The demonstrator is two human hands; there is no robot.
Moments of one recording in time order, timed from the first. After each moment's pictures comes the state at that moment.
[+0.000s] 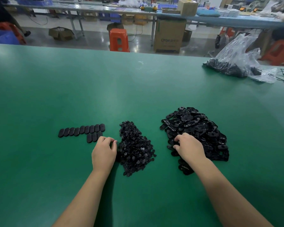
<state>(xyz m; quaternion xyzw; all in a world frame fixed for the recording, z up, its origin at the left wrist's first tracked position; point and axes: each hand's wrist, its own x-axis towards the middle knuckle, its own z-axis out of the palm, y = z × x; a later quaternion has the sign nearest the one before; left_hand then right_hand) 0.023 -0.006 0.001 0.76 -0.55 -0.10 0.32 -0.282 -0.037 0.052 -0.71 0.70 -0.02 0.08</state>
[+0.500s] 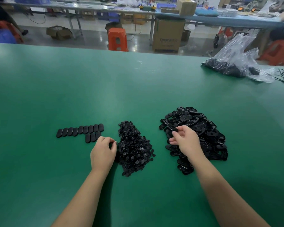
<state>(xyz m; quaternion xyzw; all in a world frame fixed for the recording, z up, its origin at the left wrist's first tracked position) 0.023 -0.006 0.002 0.76 -0.56 -0.10 0.31 -0.270 -0.037 0.066 -0.51 0.66 -0.40 0.38</state>
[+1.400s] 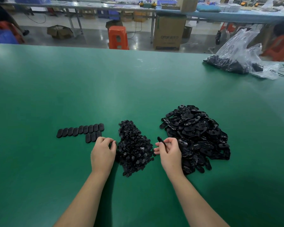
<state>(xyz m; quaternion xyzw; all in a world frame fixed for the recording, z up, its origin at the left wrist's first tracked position) 0.020 -0.003 0.002 0.76 -0.55 -0.09 0.34 -0.212 0.000 0.011 -0.44 0.61 -0.50 0.43</state>
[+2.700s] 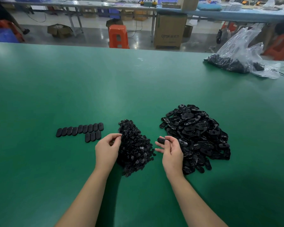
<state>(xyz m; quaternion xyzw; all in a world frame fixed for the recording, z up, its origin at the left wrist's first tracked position) 0.001 -0.002 0.028 0.69 -0.47 -0.28 0.47 -0.212 0.001 0.006 -0.44 0.60 -0.54 0.40</state>
